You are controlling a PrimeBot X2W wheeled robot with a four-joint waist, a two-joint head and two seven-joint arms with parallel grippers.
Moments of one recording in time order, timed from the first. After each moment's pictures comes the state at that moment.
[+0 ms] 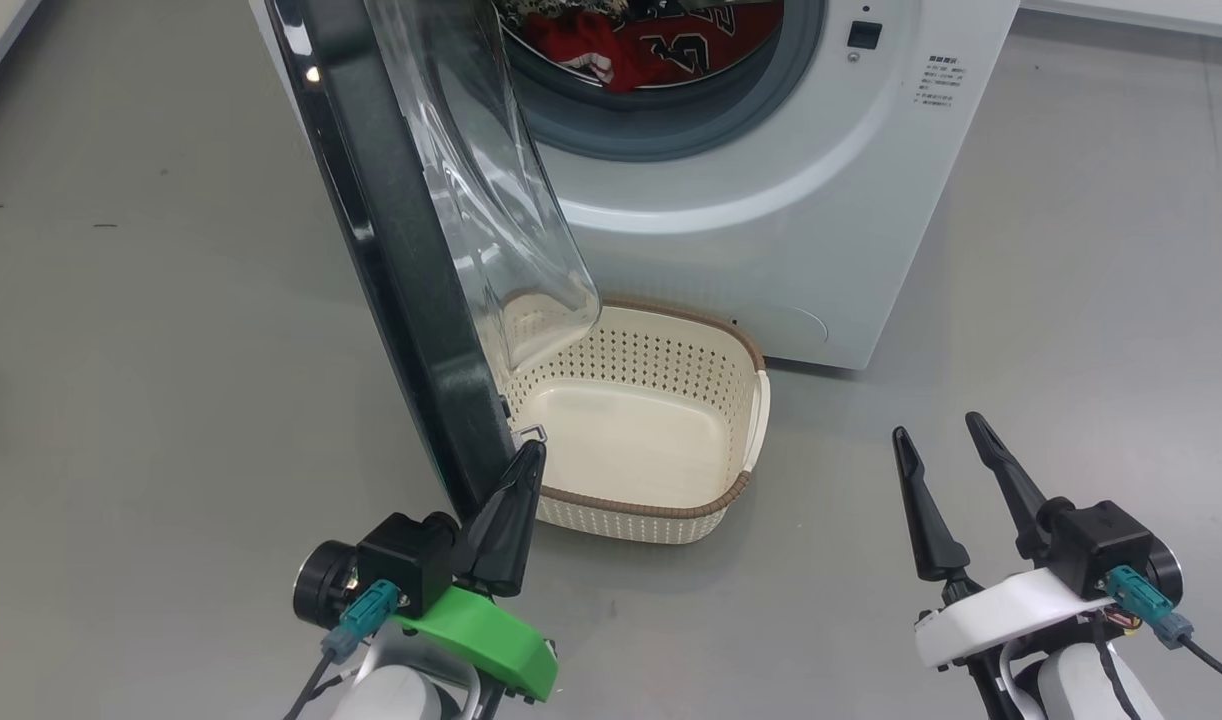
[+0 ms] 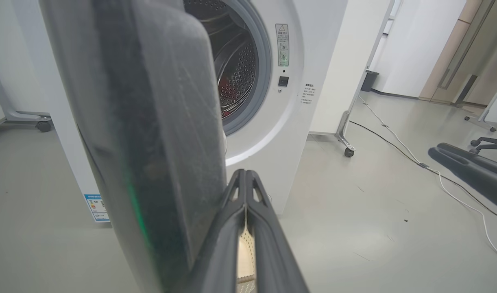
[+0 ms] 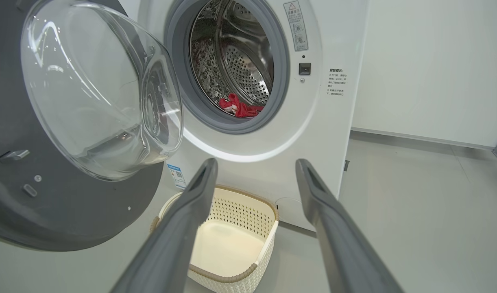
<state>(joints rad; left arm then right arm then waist) -0.19 0.04 -0.54 0.20 -0.45 0.08 -0.21 -0.03 -0.06 0.13 0.18 0.22 0.12 -0.26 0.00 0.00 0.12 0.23</state>
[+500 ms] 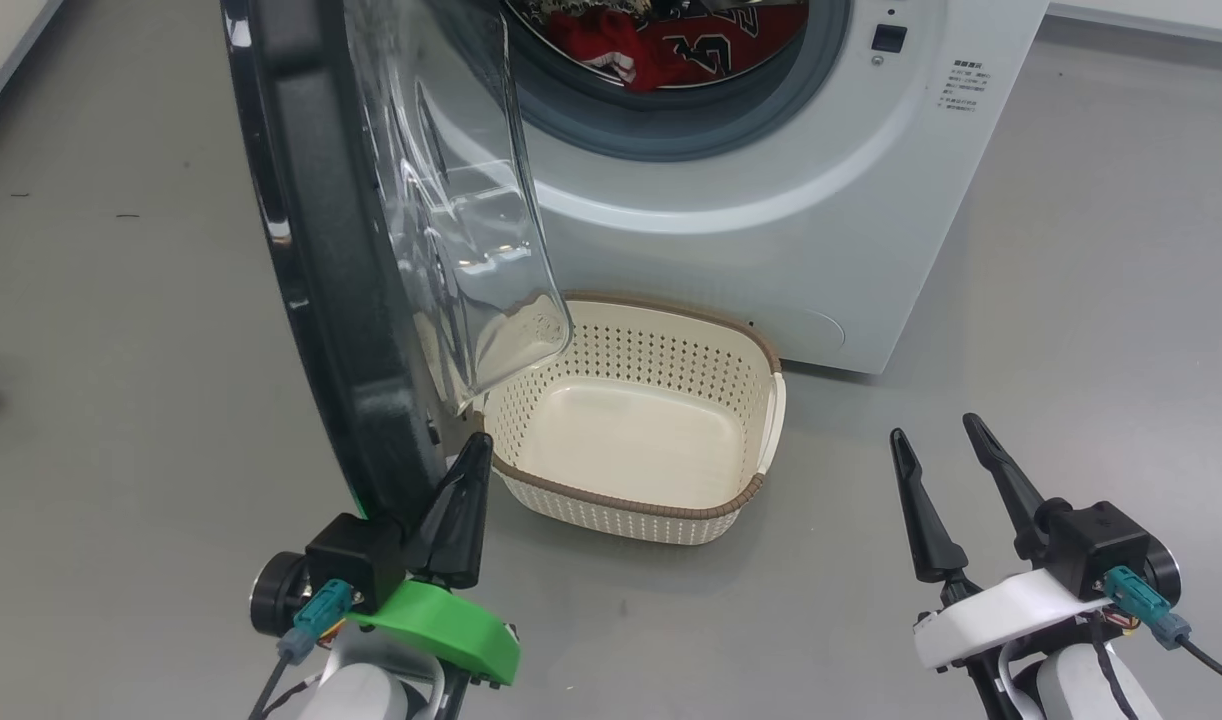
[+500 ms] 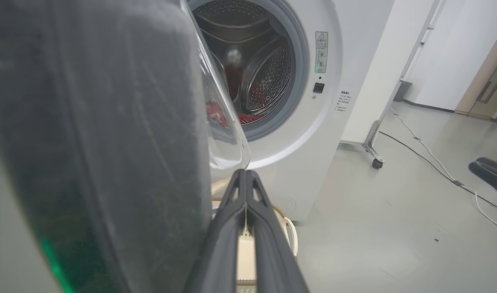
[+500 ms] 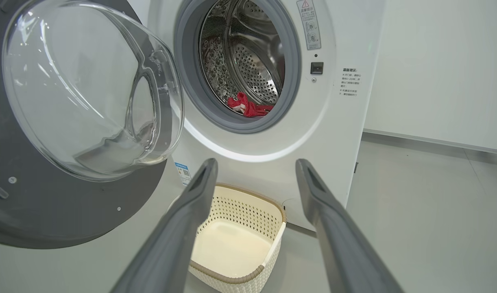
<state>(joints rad) -0.18 0.04 -0.47 0.22 -0.45 0.10 -0.23 -0.03 -0.06 0.13 0.18 0.22 0.12 -0.26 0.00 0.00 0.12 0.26</state>
